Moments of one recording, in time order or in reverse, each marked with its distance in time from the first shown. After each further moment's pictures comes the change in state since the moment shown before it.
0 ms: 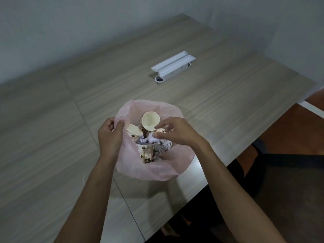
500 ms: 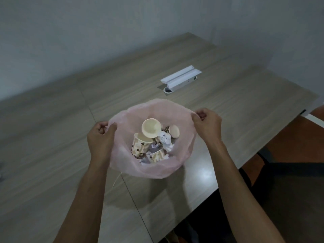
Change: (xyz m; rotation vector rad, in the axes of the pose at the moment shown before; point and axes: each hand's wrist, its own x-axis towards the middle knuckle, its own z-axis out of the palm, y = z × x) left_hand 0.009 0.015 -0.063 -0.019 0.154 0.094; right_hand -0.014 -0.021 -0.034 0.014 0.669 0.166
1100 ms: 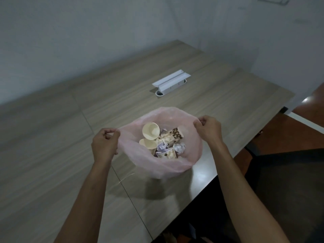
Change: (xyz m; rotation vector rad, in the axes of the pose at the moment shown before) left_hand -0.016 -0.016 0.001 0.121 -0.146 -0.075; right_hand -0.018 0.026 -0.033 -0.166 -0.045 0.158
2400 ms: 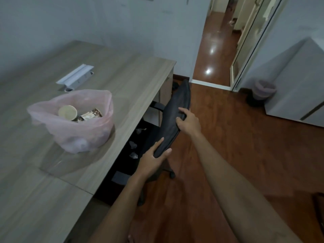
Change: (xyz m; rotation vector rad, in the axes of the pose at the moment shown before) left_hand -0.410 -0.032 0.114 0.167 -1.248 0.187; right_hand -0.233 0.235 -0.195 0.085 0.200 0.312
